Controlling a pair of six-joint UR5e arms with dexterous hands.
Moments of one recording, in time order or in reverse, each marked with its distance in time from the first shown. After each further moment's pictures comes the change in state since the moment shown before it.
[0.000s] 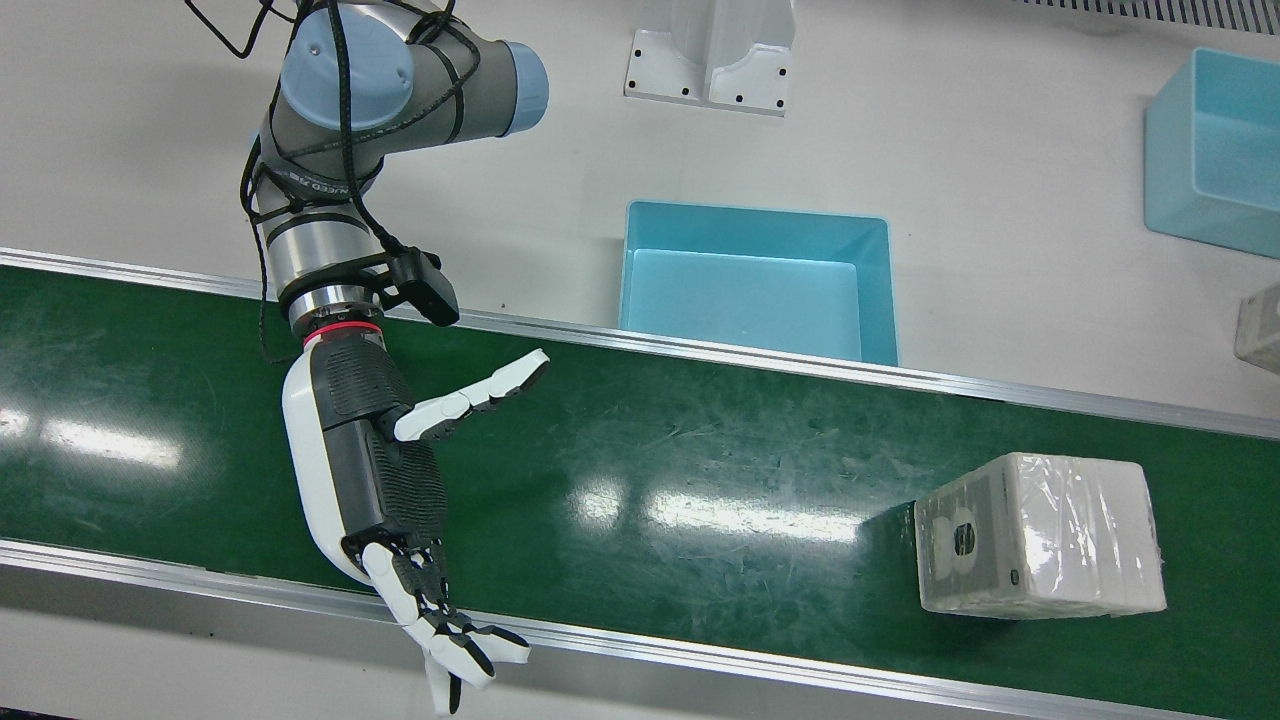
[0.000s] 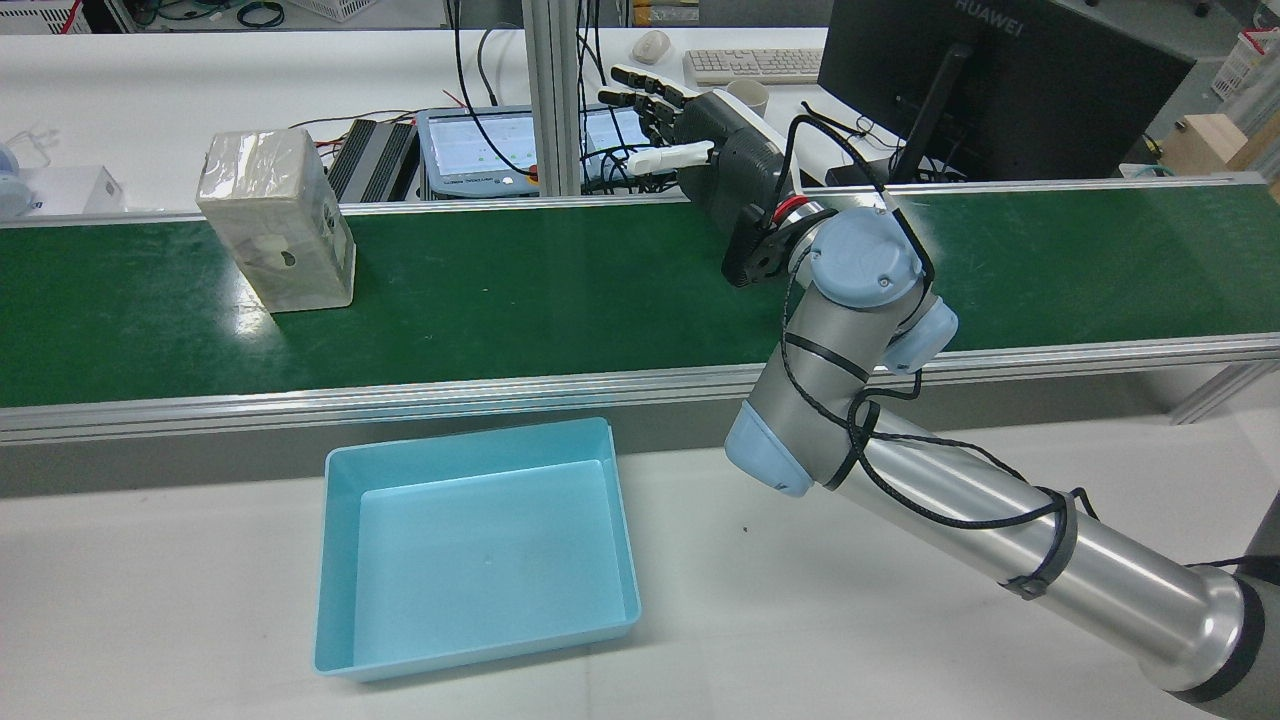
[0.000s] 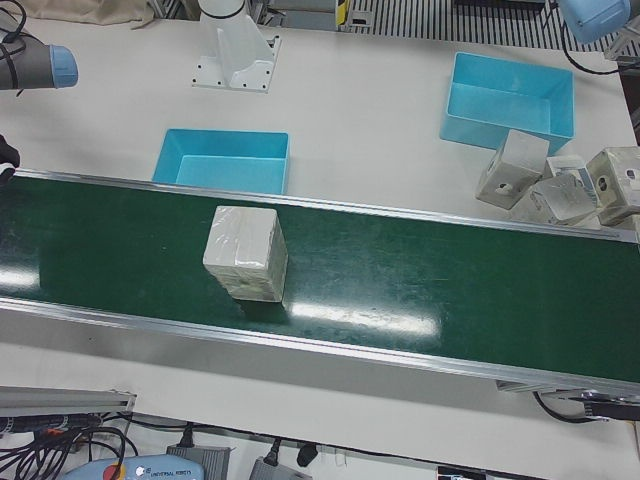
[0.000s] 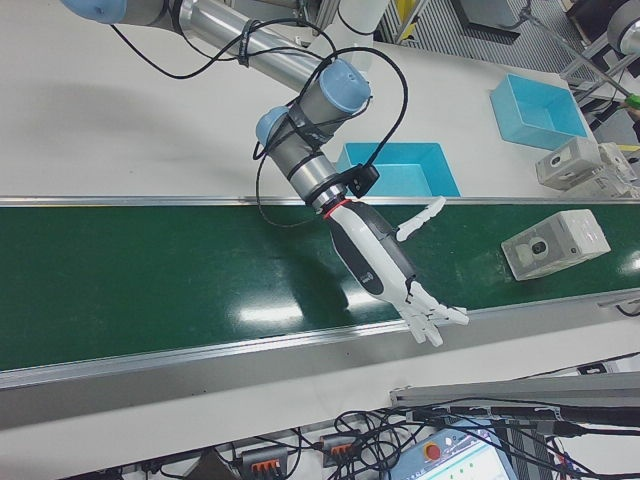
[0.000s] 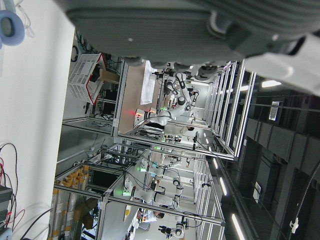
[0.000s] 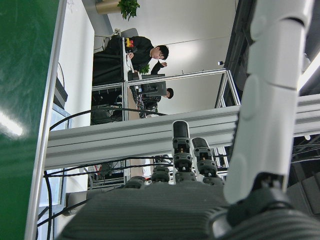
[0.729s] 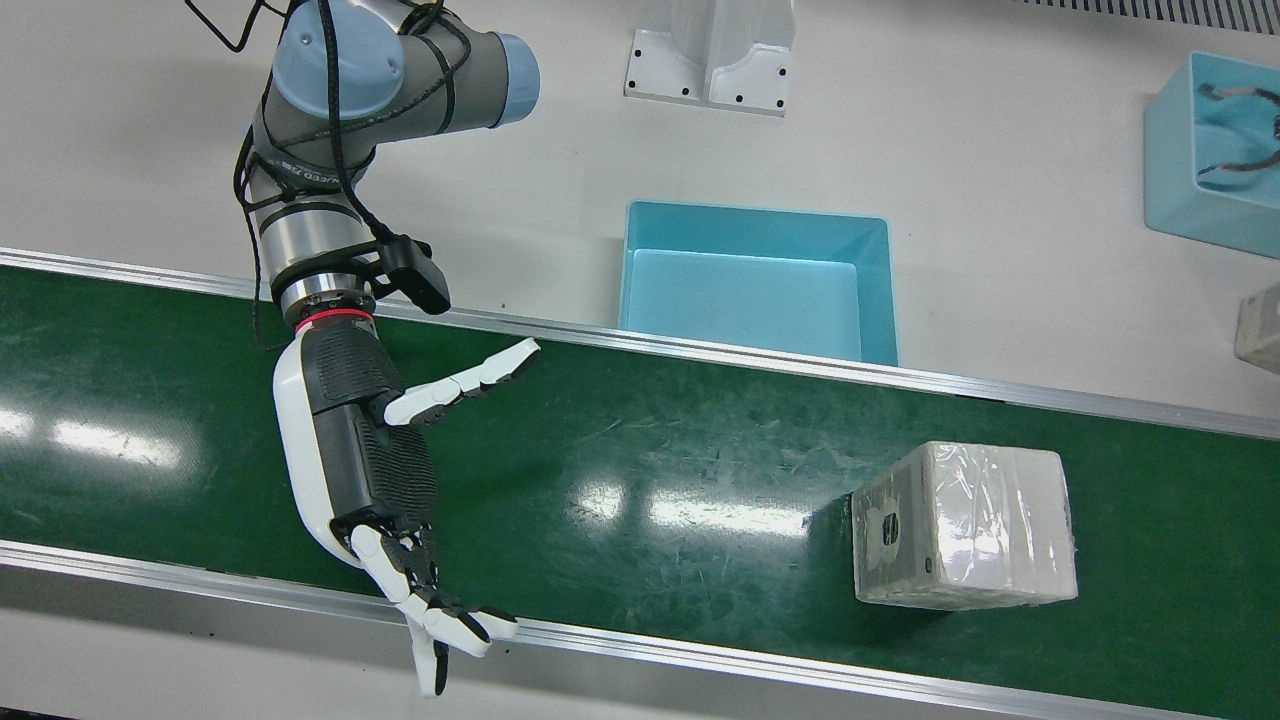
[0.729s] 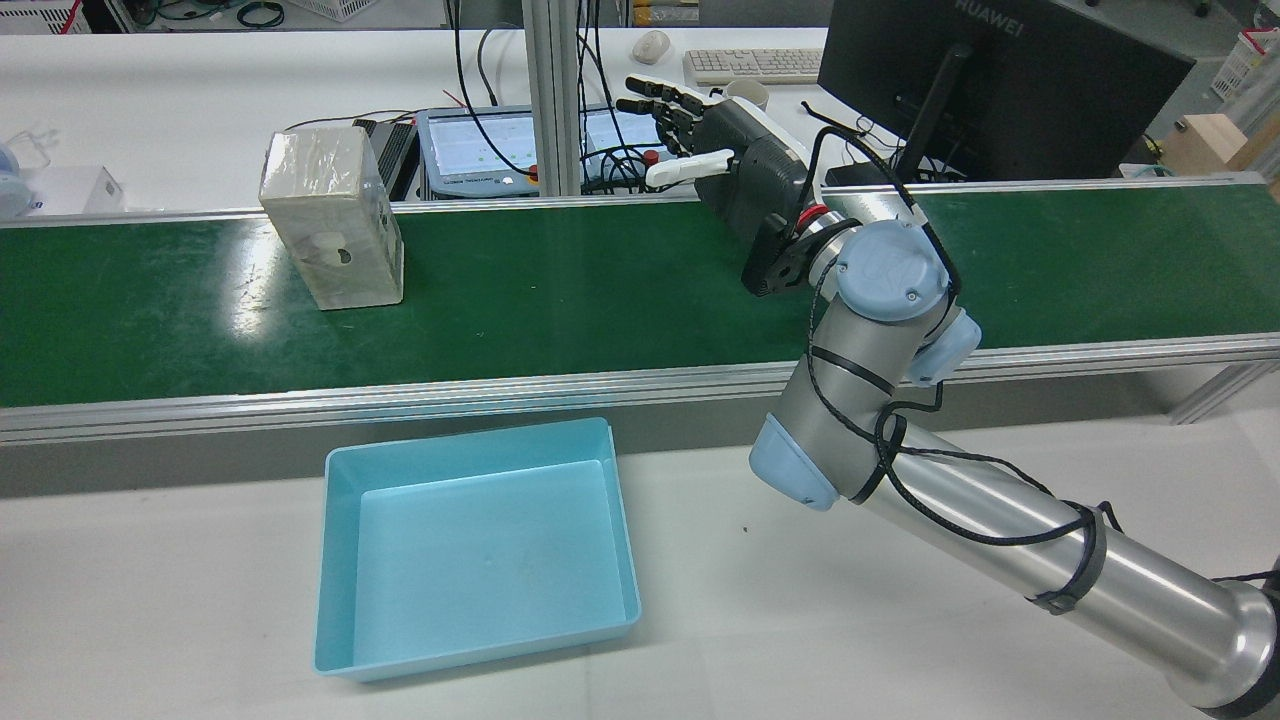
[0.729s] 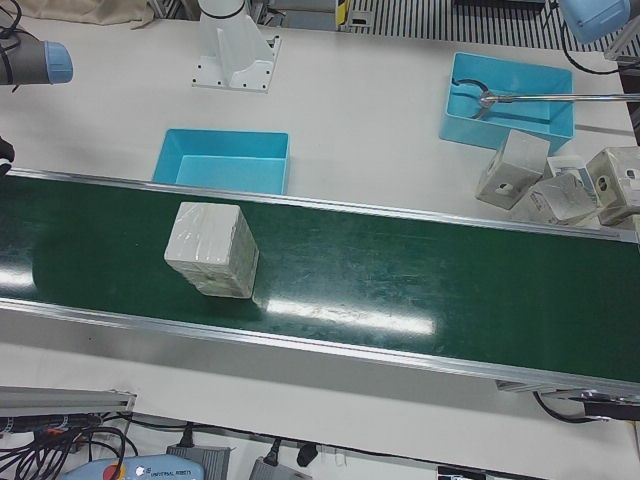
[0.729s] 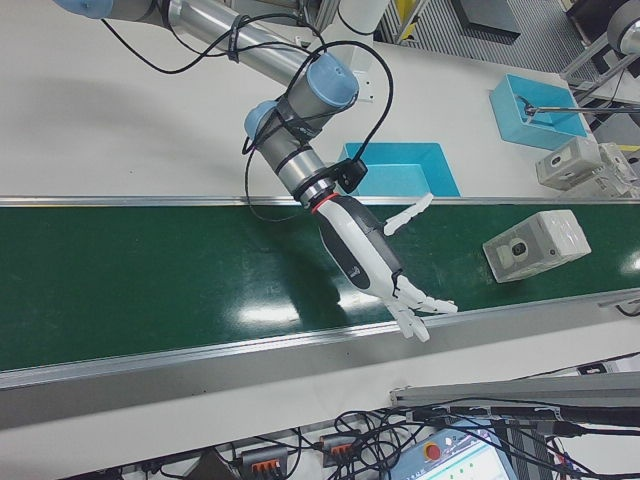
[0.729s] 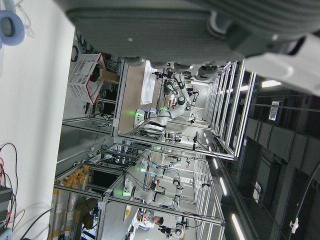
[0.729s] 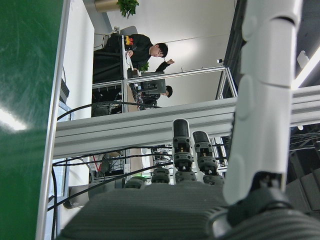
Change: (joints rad) left arm 0.000 0.000 0.000 0.000 0.000 0.000; right arm 0.000 -0.051 0.053 -0.004 0.006 0.004
